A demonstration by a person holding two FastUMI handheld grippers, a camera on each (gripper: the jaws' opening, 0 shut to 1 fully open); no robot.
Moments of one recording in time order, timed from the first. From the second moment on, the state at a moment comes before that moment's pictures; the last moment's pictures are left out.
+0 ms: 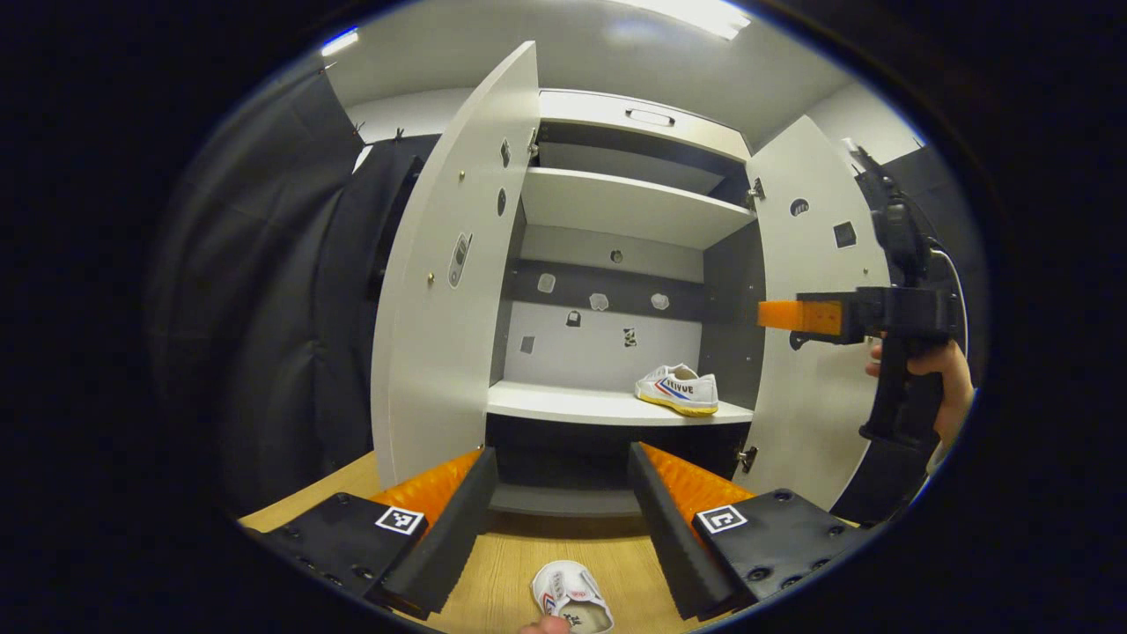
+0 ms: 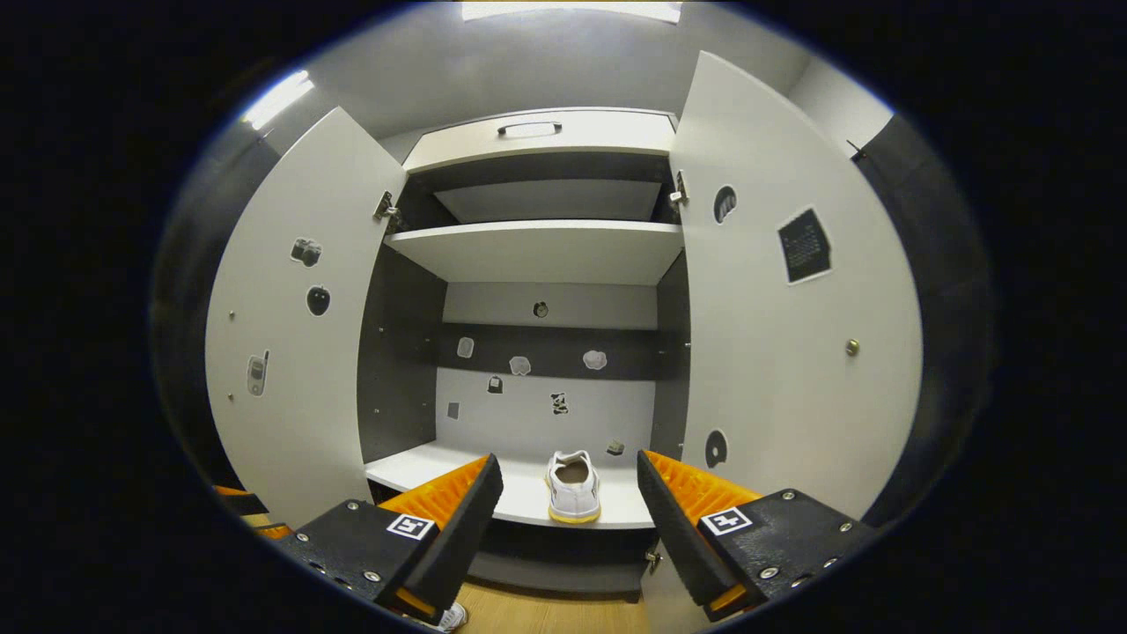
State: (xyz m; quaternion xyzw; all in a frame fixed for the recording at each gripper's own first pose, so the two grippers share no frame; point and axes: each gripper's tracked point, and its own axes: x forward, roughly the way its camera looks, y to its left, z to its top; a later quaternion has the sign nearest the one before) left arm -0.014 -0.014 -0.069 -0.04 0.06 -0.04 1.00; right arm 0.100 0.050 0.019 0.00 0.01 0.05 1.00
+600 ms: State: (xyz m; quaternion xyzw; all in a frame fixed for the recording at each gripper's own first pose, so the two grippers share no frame) left arm -0.067 -0.018 -0.289 -0.02 0.36 -0.08 0.93; right arm -0.003 -0.005 -0.053 0.03 0.03 -0.01 1.00
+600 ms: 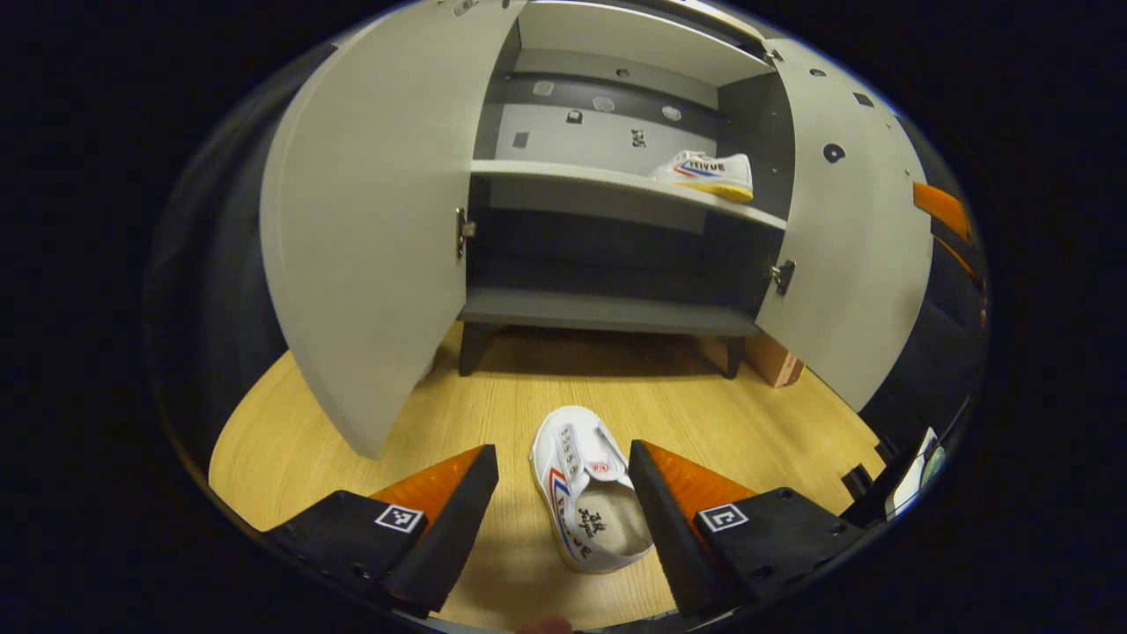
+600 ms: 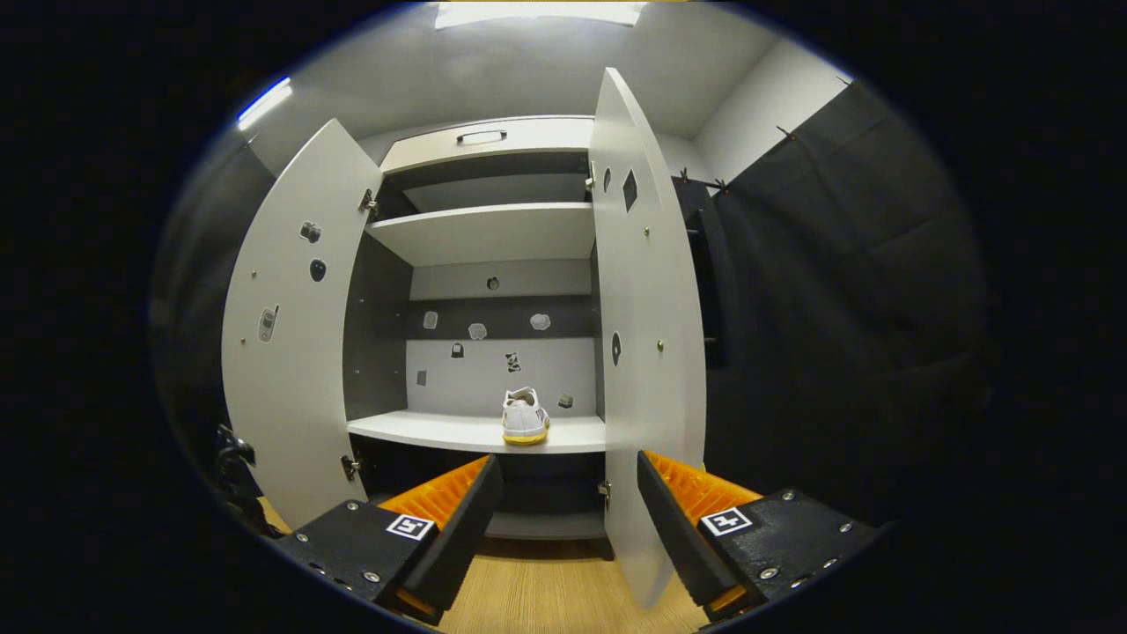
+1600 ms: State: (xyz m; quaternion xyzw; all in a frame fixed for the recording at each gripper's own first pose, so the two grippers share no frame) left arm -0.003 -0.010 -0.383 0.04 0.37 -0.07 0.92; right arm -0.019 -0.012 -0.062 0.01 0.05 -0.01 1.00
